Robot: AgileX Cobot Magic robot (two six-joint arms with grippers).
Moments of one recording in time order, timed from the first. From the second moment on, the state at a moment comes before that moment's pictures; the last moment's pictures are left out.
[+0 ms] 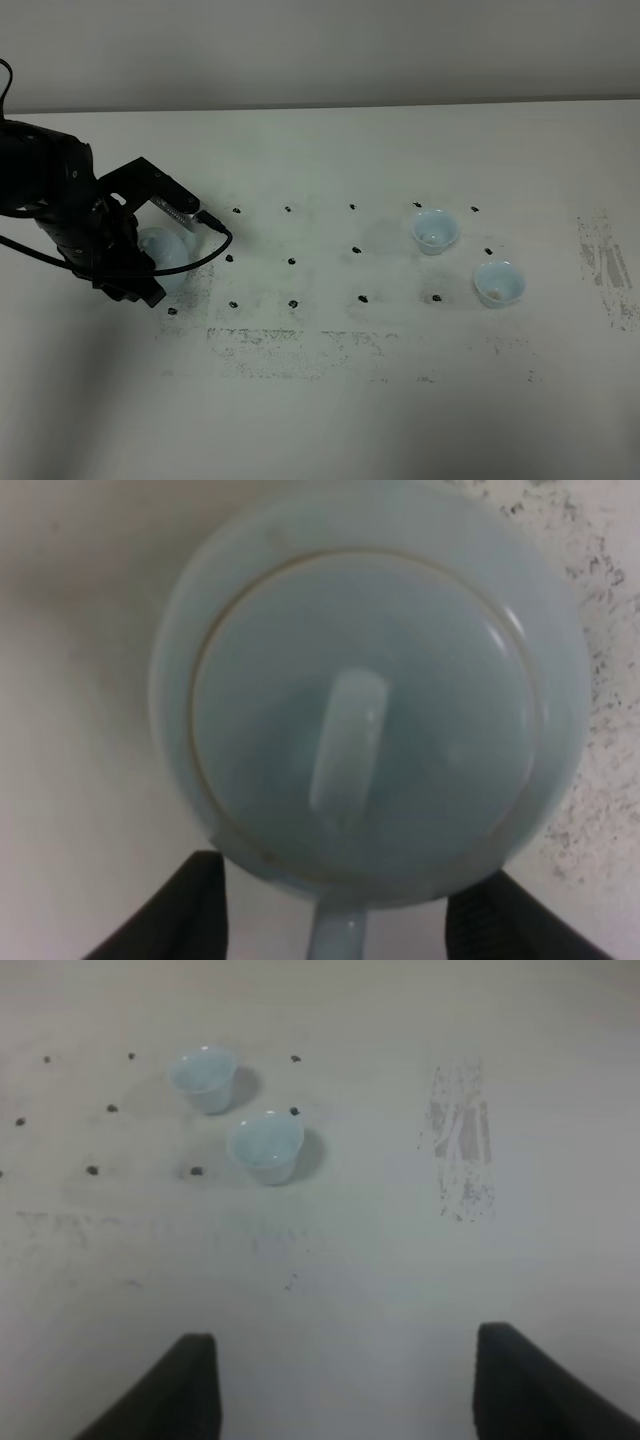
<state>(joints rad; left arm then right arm) -0.22 1.90 -1.15 0.12 0.62 0.44 -0.04 0.01 -0.52 0.12 1.12 -0.04</state>
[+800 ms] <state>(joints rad) -0.22 1.91 -1.15 0.12 0.64 0.44 -0.04 0.01 -0.52 0.12 1.12 -0.04</state>
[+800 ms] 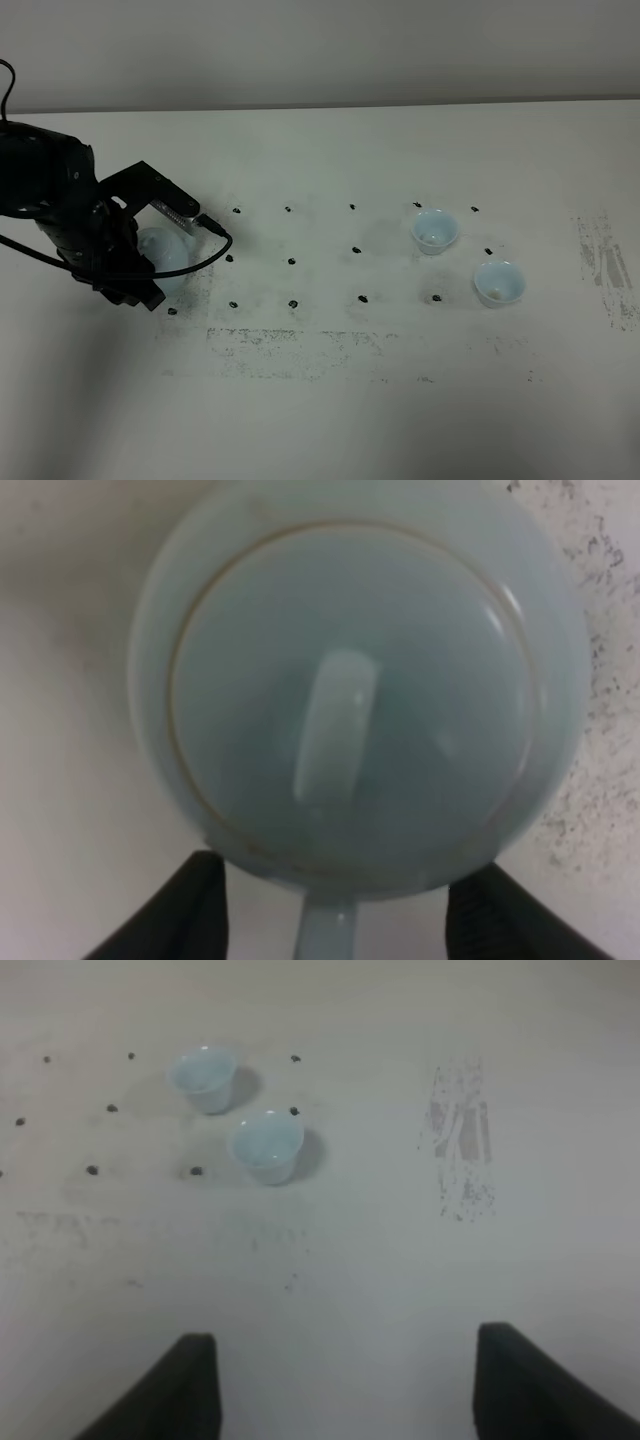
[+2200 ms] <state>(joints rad) -0.22 1.91 -1.15 0.12 0.64 0.46 -0.04 0.01 -0.52 0.12 1.12 -0.04</state>
